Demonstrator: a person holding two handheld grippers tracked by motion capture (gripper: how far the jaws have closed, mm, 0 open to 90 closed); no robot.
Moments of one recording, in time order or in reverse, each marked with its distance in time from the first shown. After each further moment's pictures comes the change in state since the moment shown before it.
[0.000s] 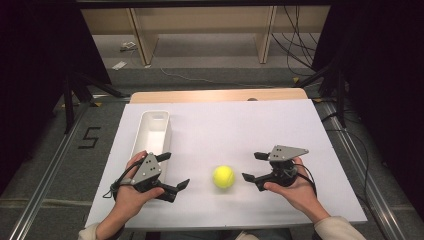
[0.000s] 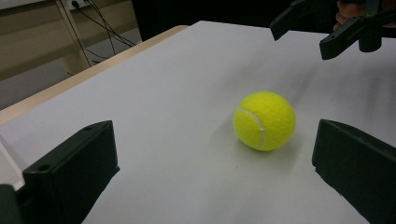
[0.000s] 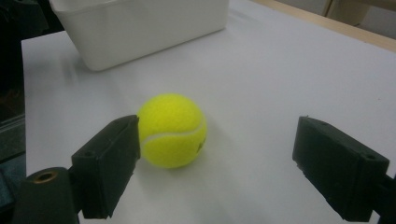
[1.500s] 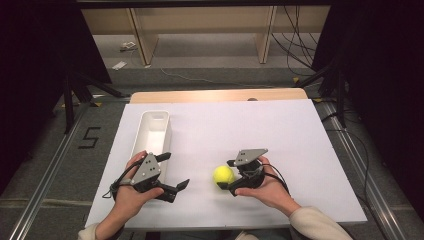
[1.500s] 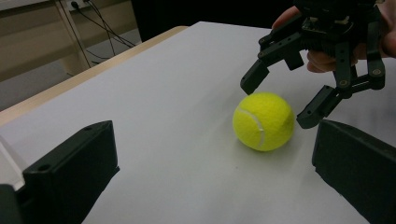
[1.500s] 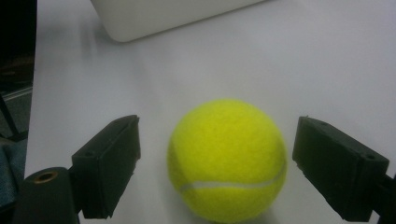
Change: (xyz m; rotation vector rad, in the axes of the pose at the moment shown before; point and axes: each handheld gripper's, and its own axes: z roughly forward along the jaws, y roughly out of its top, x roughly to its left) left arm 0.000 0.001 -0.001 -0.001 -0.005 0.003; right arm 0.024 0.008 0.073 0.133 0.125 -0.066
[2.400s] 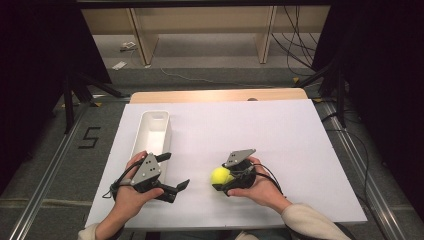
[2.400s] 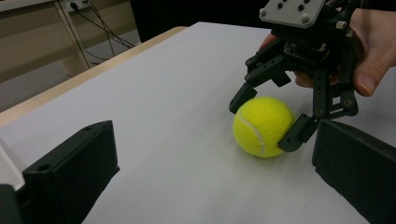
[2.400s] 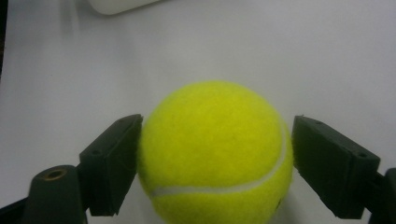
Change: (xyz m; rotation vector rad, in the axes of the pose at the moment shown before) left arm 0.000 0.000 0.000 -0.003 0.000 0.008; right arm -0.001 0.000 0.026 0.097 0.001 -0.001
